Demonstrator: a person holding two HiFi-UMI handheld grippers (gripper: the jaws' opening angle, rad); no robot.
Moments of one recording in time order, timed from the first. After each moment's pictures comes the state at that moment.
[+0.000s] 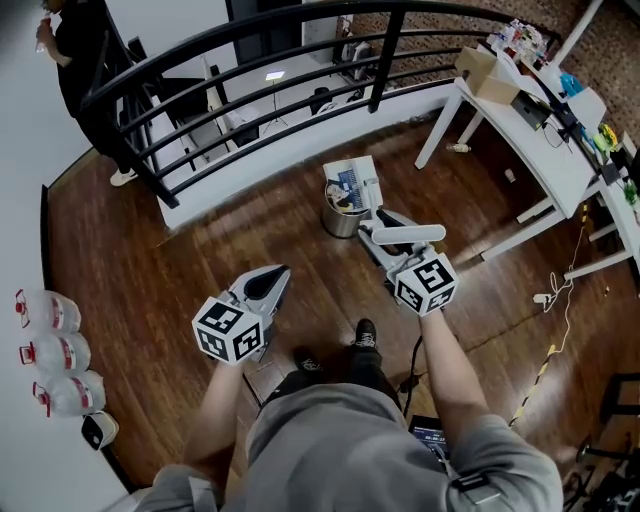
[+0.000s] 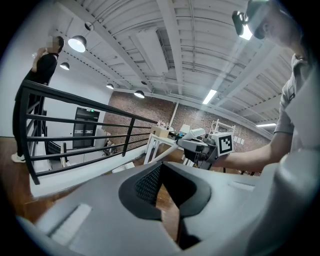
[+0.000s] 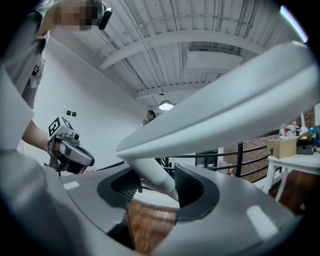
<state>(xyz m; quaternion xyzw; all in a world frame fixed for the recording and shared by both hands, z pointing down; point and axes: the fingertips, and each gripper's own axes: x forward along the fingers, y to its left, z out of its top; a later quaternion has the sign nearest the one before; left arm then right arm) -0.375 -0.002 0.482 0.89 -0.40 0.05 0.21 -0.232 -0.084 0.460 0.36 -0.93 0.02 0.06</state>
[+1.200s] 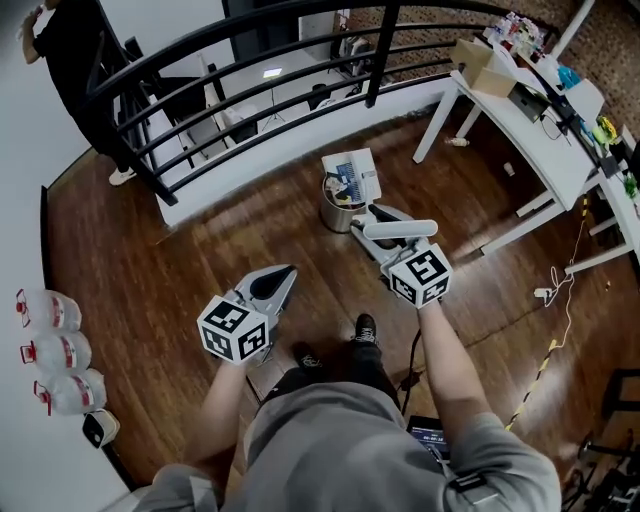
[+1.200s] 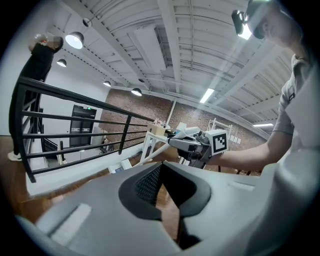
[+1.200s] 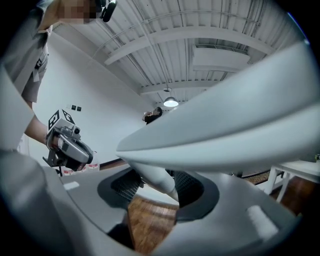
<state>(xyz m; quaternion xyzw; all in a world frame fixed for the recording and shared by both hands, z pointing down) -0.349 0.014 0.488 0.90 -0.38 0.06 0.22 -0.233 -0.076 0.471 0.34 -0.94 0.01 0.09</state>
